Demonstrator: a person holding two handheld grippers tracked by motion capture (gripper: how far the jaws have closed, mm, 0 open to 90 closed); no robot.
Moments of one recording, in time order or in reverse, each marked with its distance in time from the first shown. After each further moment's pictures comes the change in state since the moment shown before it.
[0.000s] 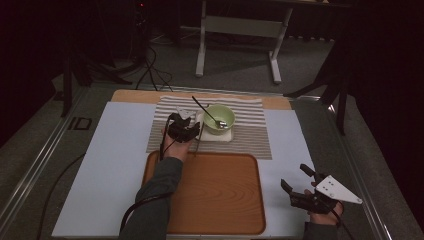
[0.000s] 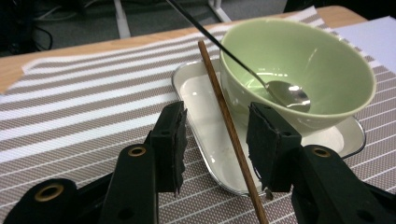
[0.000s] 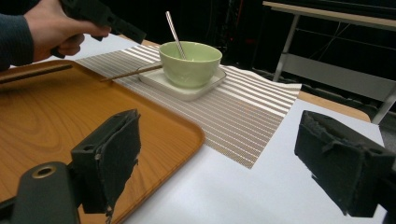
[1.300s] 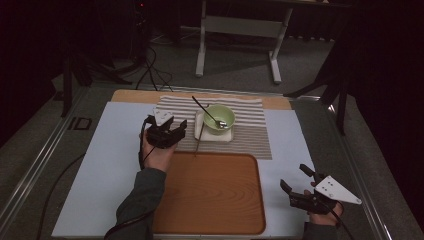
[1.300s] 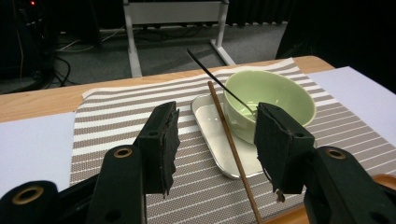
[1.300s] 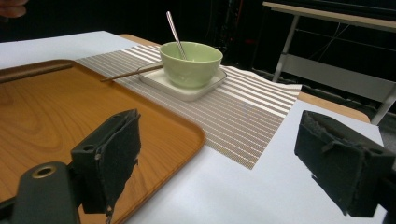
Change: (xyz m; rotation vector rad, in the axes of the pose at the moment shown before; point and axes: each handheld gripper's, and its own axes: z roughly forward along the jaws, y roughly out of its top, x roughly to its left) left arm 0.016 0.006 -0.091 -0.146 0.010 -0.036; right arm 0.002 0.001 0.000 0.000 -0.002 -0.005
